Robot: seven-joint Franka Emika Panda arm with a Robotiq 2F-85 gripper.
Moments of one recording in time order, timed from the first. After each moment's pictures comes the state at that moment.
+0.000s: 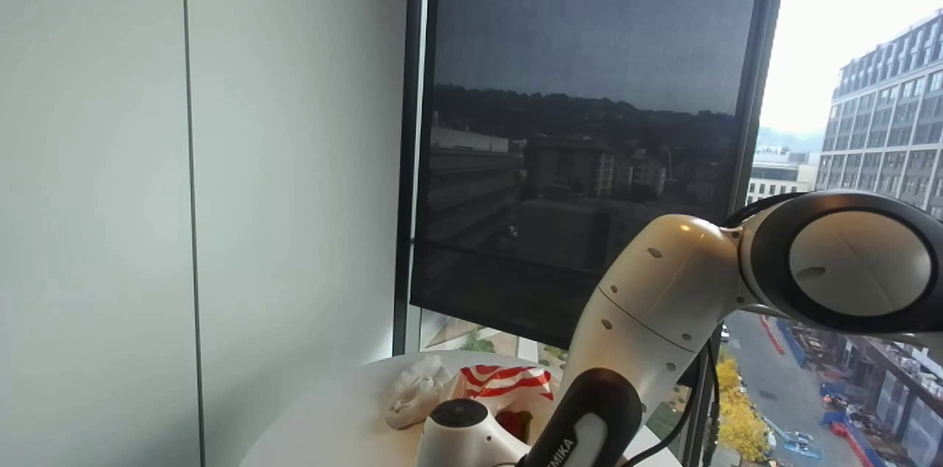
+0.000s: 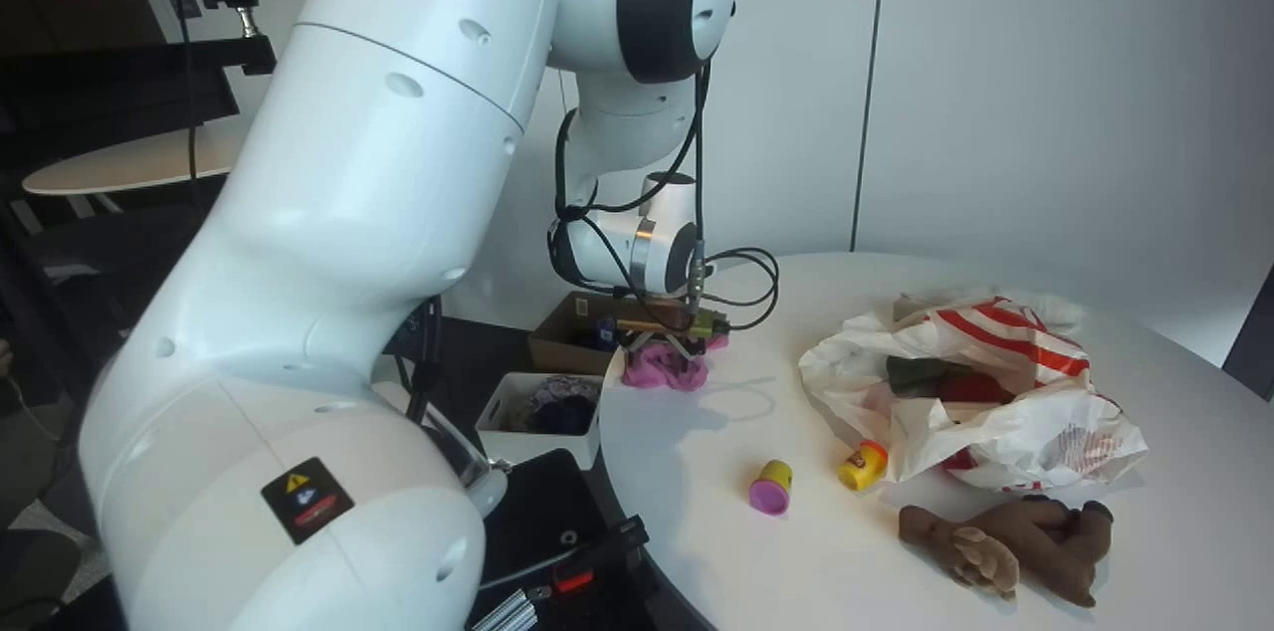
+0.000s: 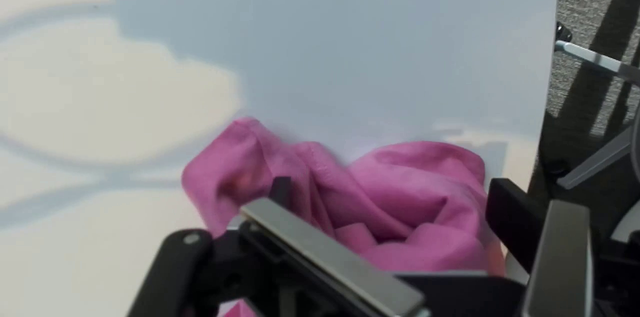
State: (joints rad) arm 0.48 0.67 0.31 -2.08 -0.19 2.77 -0.16
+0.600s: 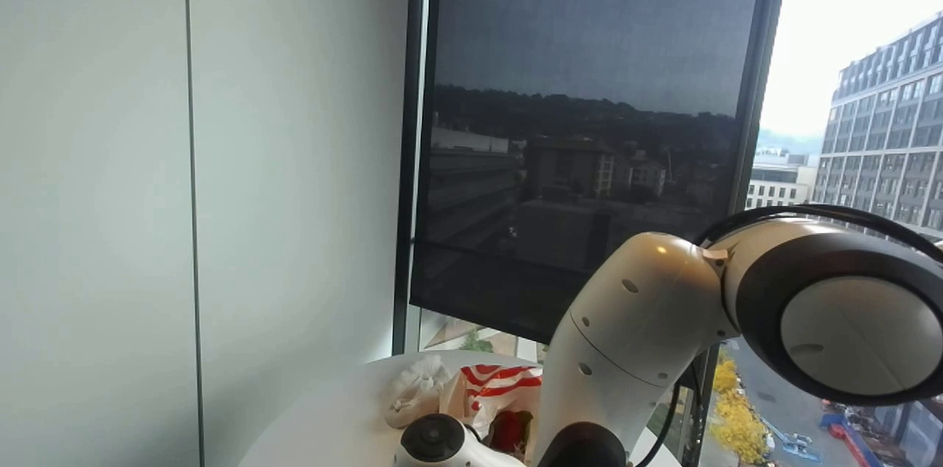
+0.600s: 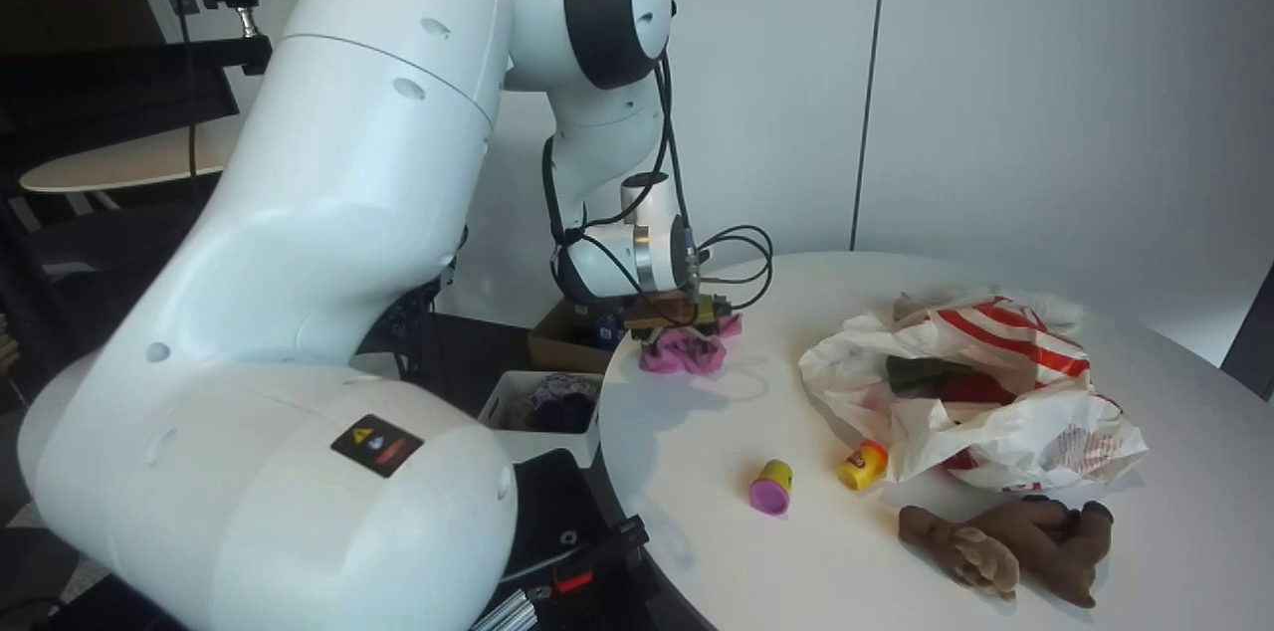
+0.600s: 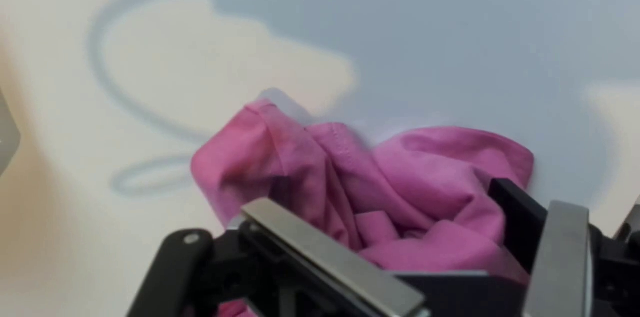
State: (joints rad) arm 0.75 0.72 0.04 -1.98 -0.34 2.87 0.03
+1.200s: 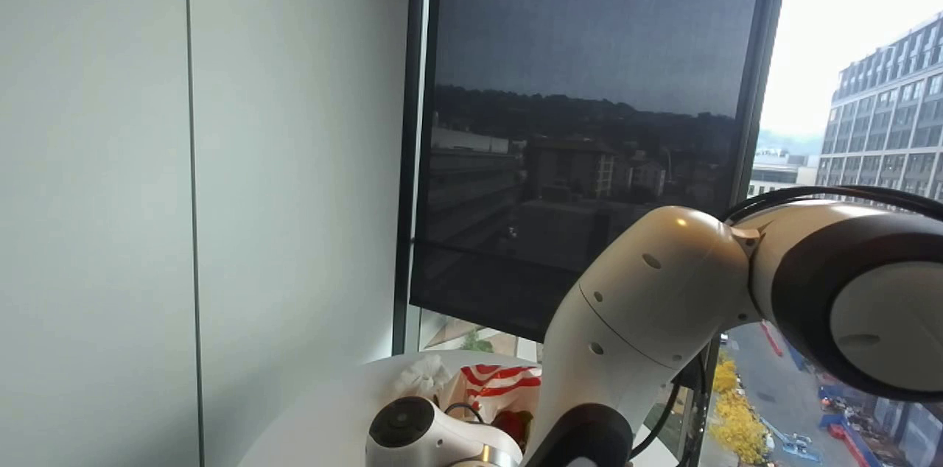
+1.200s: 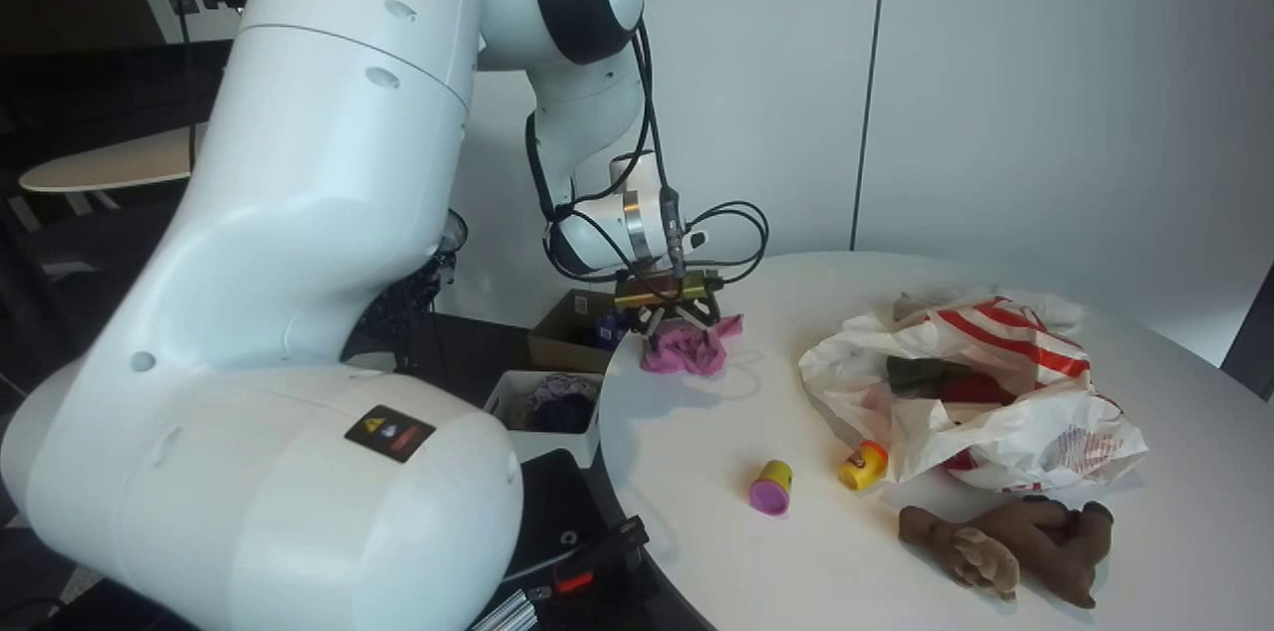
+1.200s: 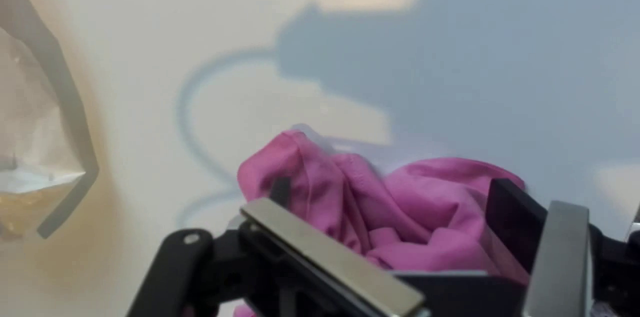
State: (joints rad) arm 0.82 0.66 0.01 -1.95 -0.37 2.63 0.12
